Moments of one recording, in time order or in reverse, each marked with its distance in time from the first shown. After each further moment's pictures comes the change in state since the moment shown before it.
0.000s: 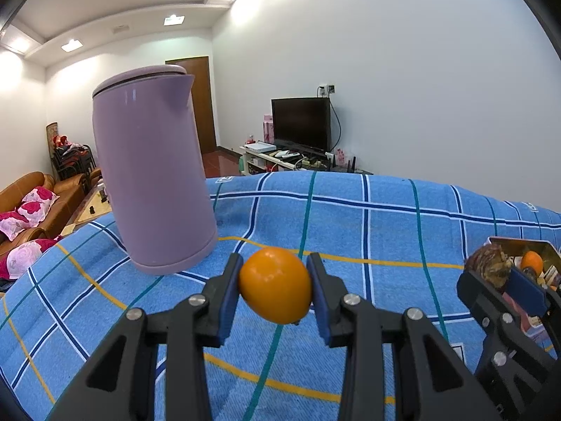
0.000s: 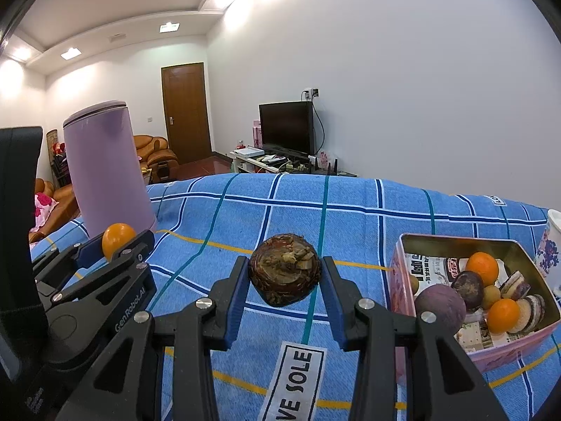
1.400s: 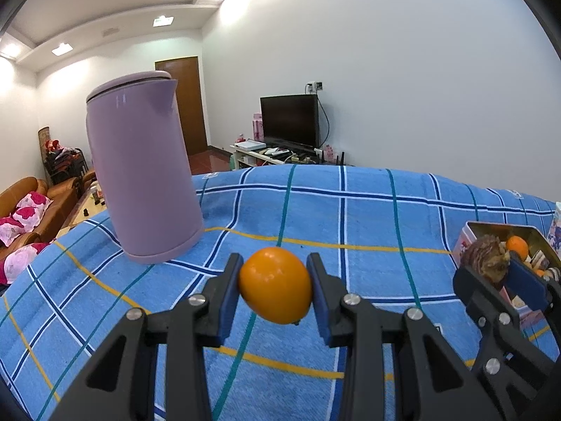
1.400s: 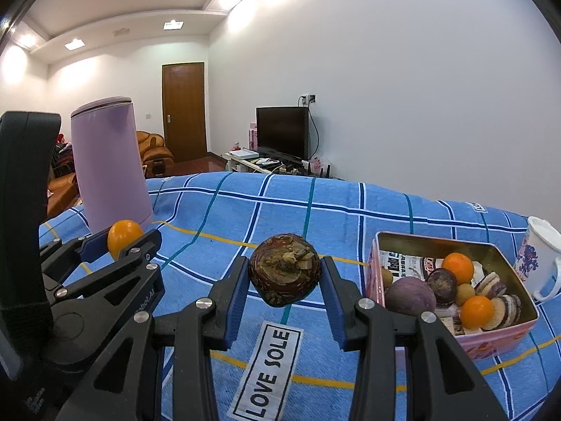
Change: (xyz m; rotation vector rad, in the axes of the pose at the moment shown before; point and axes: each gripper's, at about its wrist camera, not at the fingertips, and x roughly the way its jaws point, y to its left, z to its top) left arm -0.018 -0.017 -0.009 0.029 0.010 -0.033; right arm -0.029 -0.009 -0.012 -0.046 -0.016 -0.034
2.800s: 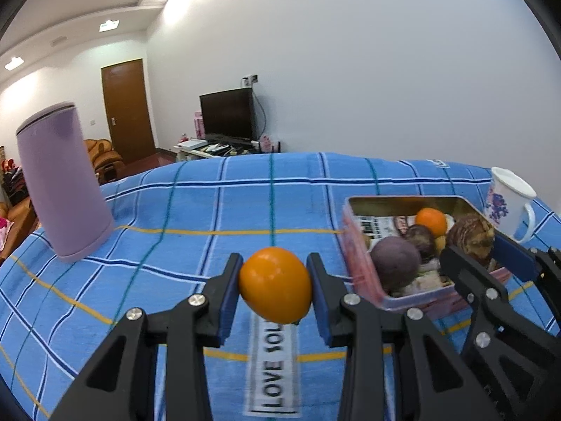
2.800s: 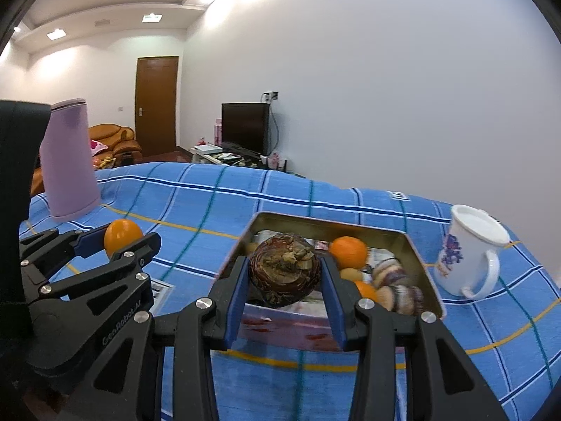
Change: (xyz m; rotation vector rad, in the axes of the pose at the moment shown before) left arm -0.030 -0.115 -0.010 0.108 0.032 -0.204; right arm -0.037 -0.104 -0.015 -0.018 0.014 -0.144
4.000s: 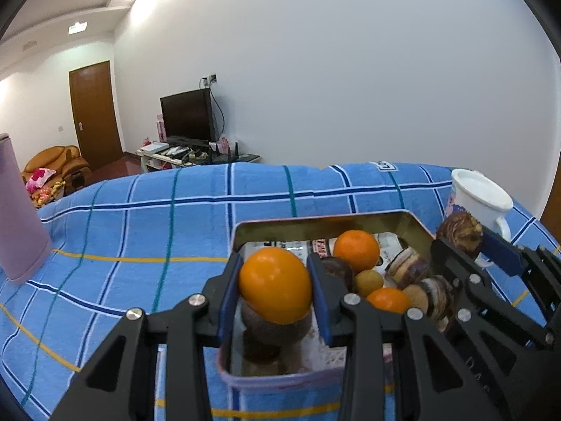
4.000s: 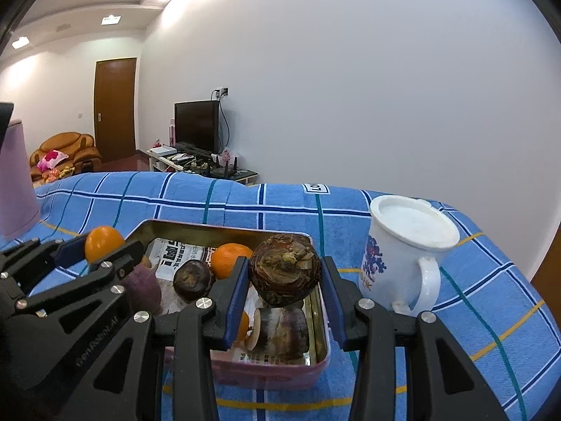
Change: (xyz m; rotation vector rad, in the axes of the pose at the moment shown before) left arm 0.034 -0.095 0.027 0.036 0.020 -0.120; right arm 0.029 -0.097 0.005 0.077 0.025 -0.148
